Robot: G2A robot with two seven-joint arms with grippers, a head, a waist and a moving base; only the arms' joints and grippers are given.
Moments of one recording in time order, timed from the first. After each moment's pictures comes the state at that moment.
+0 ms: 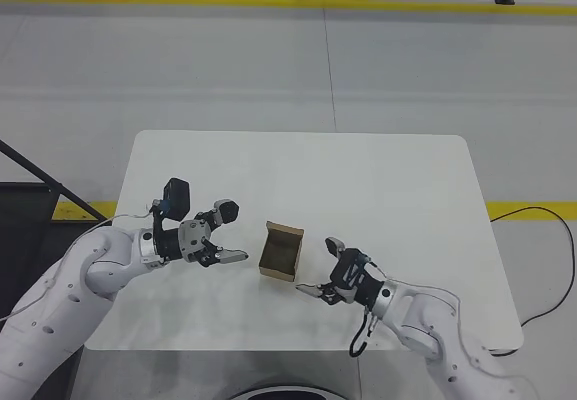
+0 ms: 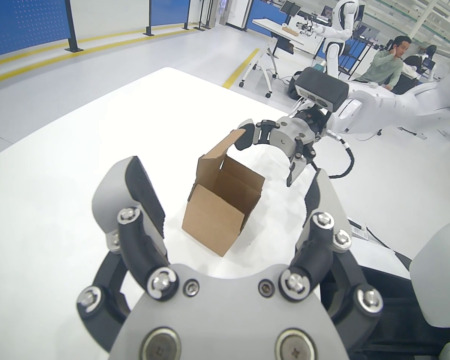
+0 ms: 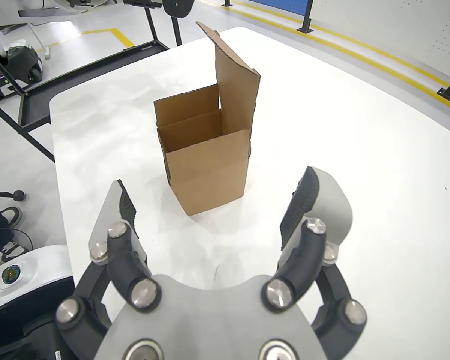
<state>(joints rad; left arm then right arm) 1.08 -0.80 -1.10 -1.54 0.61 -0.96 -0.06 -1.29 -1.07 1.05 -1.72 -1.23 -0.57 0.08</state>
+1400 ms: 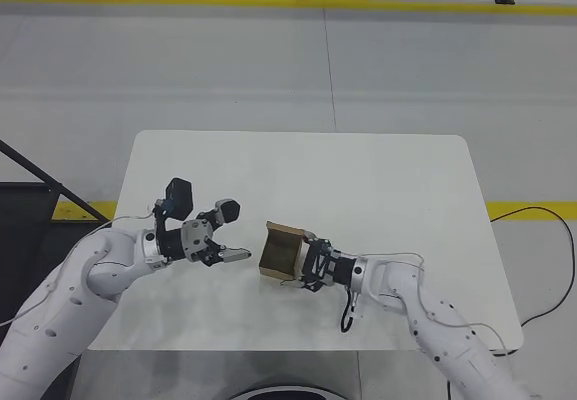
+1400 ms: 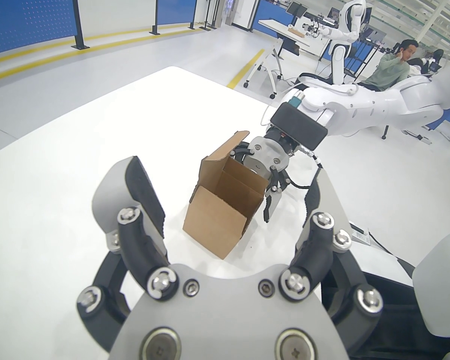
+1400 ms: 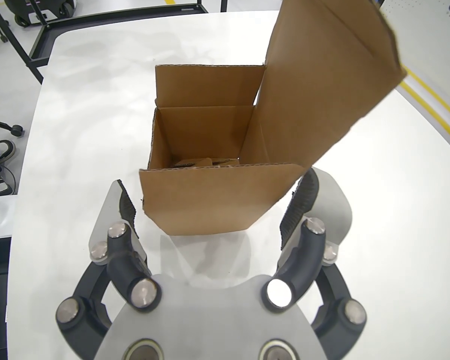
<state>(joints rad) 1.11 -0.83 -1.15 -1.55 0.60 -0.94 -0.12 -0.97 -1.16 0.85 -1.36 -1.39 -0.70 -0.07</state>
